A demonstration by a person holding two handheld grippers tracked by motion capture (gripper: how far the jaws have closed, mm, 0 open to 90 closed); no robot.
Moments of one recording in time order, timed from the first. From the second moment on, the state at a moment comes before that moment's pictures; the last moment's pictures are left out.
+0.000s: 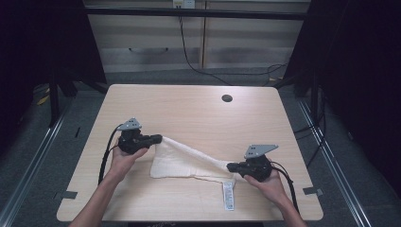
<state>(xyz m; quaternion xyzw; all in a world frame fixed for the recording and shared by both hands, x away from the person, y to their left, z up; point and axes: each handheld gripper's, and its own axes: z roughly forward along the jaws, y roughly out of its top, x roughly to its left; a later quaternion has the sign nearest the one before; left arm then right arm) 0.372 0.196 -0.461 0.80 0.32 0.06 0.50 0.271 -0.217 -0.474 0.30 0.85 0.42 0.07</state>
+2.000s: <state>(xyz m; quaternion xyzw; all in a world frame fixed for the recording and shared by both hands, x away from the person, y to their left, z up) 0.322 0.162 -0.469 0.87 0.21 0.06 0.44 0.311 -0.235 -0.499 0.40 0.84 0.37 0.08</state>
